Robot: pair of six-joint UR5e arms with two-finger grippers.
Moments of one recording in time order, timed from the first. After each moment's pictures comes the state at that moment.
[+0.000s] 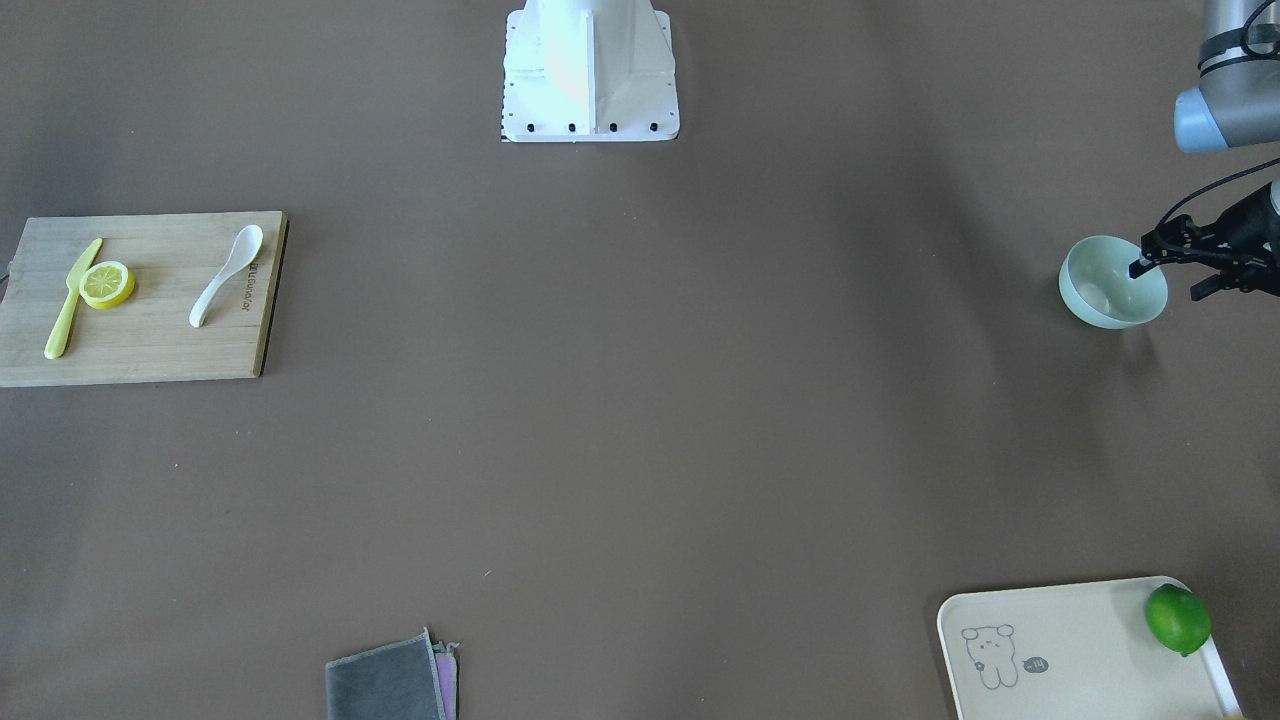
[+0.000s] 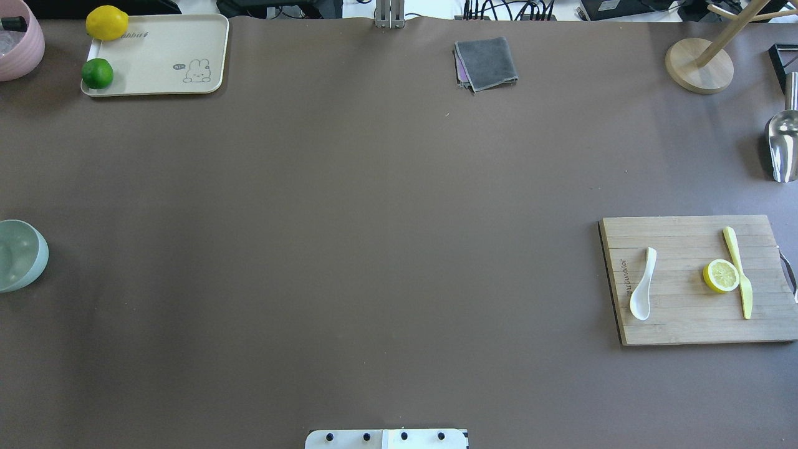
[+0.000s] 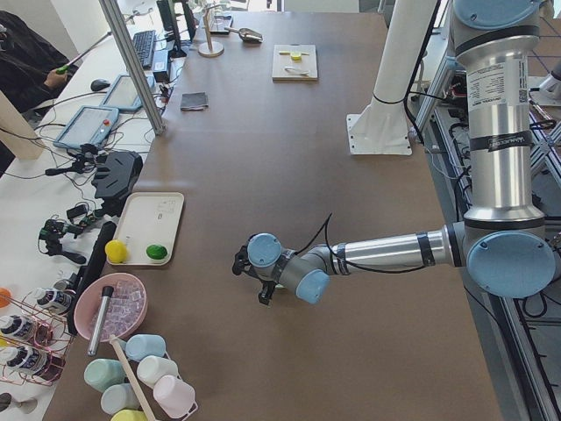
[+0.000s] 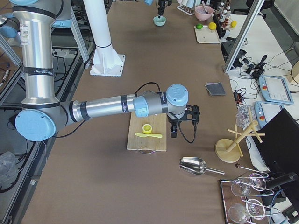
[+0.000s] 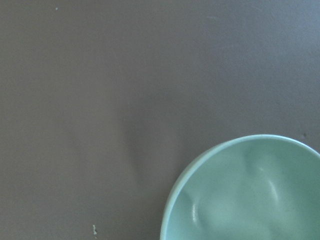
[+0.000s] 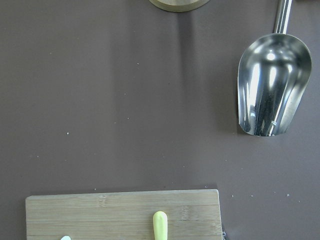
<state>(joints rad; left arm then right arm) -1.20 -1.44 -1.43 -2.27 -2.44 -0.22 1.51 -1.57 1.76 -1.53 2.48 0.28</state>
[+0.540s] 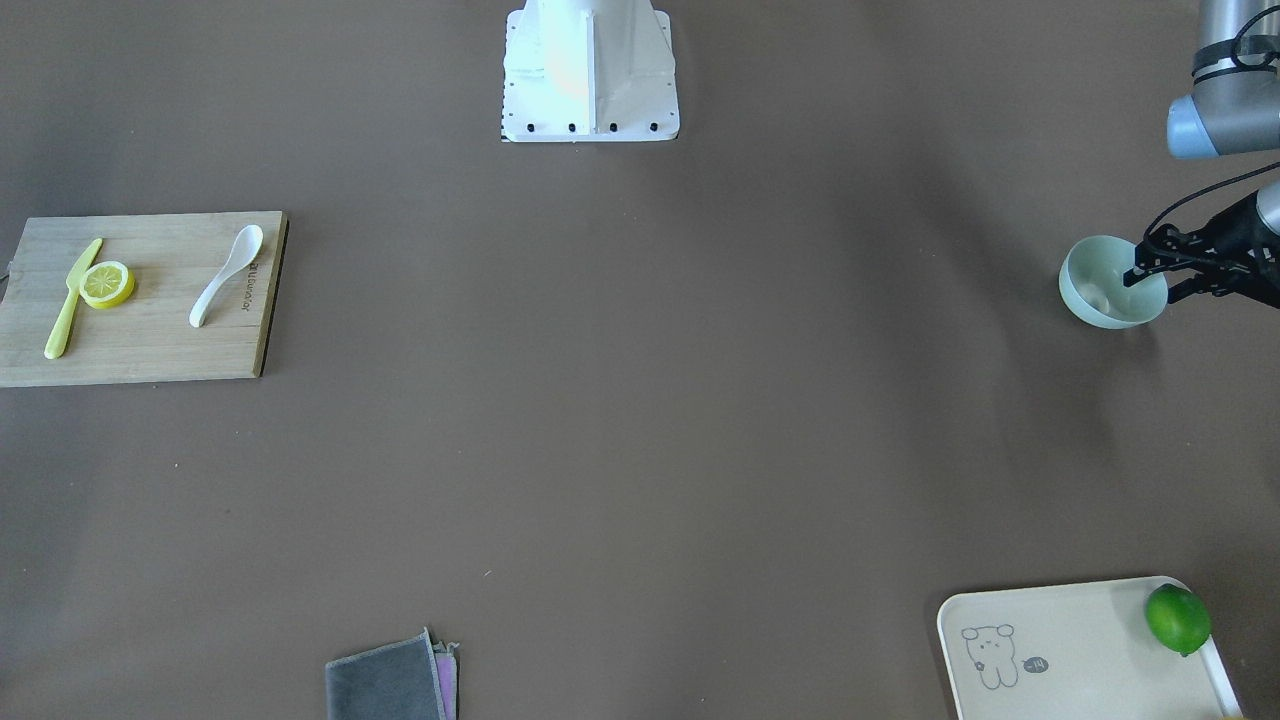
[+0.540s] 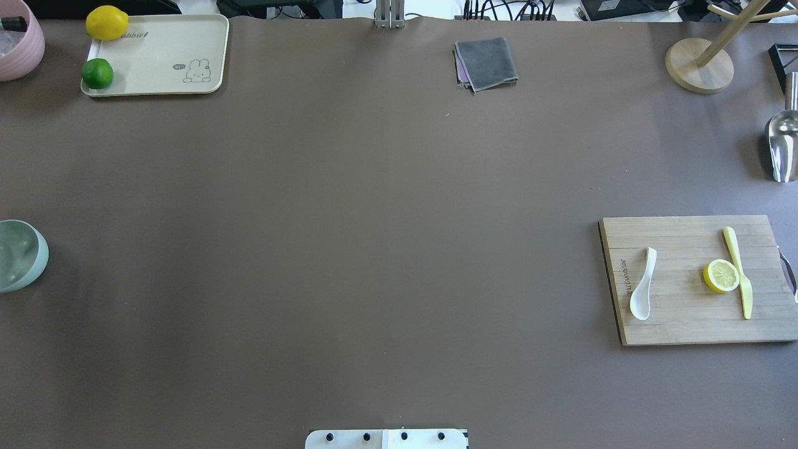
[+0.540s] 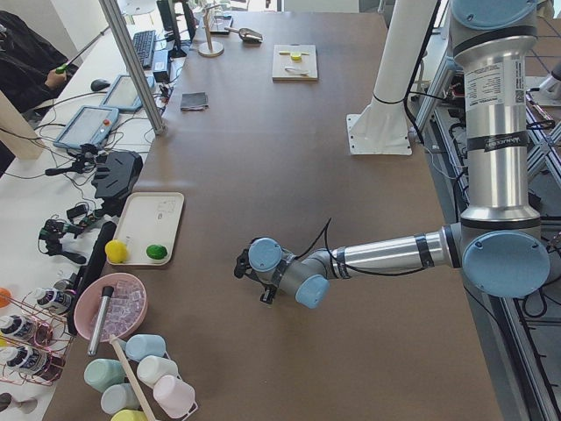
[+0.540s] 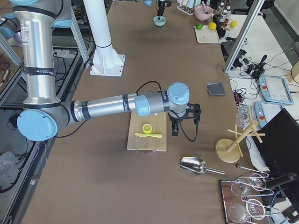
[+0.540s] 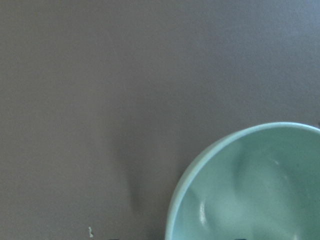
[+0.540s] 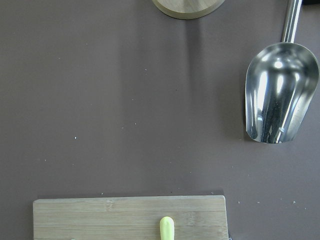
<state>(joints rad) -1.19 -1.44 -1.39 -2.31 -2.44 -0.24 1.51 -1.55 1.76 -1.53 2.48 0.28</state>
